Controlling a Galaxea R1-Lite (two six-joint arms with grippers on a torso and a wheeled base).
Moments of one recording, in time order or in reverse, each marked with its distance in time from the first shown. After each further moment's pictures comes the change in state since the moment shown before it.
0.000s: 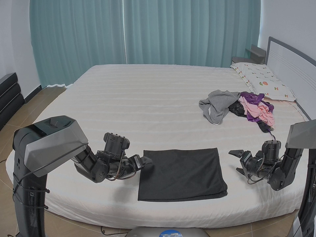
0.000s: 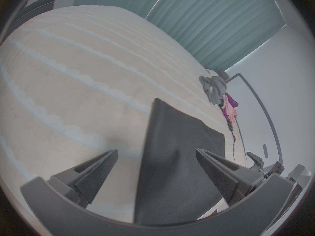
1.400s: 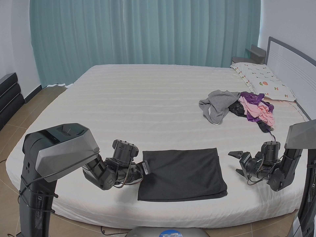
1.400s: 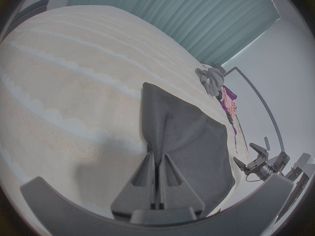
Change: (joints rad) left arm -0.060 0.066 -0.002 -0.081 0.022 0.011; right arm 0.004 0.013 0.001 -0.001 -0.001 -0.001
